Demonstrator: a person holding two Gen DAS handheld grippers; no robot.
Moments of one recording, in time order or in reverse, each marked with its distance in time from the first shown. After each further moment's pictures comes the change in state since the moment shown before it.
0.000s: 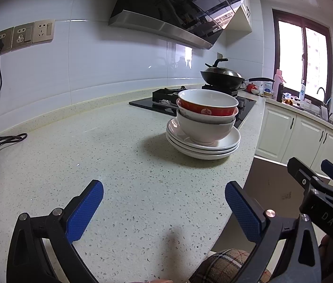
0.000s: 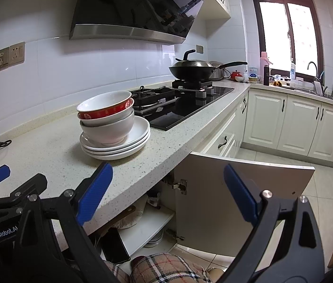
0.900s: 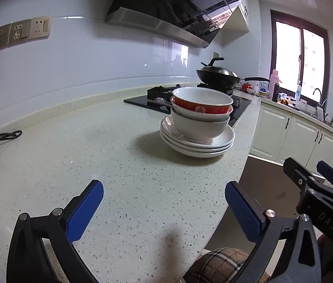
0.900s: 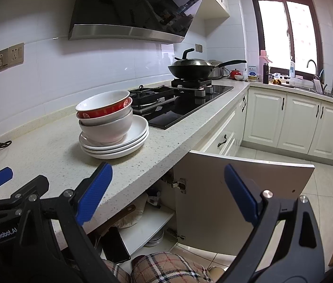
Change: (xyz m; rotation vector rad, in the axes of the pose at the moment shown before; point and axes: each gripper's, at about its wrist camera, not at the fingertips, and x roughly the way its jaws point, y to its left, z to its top) left arm 0.000 -0.003 -0.002 -0.009 0.021 -0.035; right arm -0.002 -0.004 -0.001 0.011 0.003 0.000
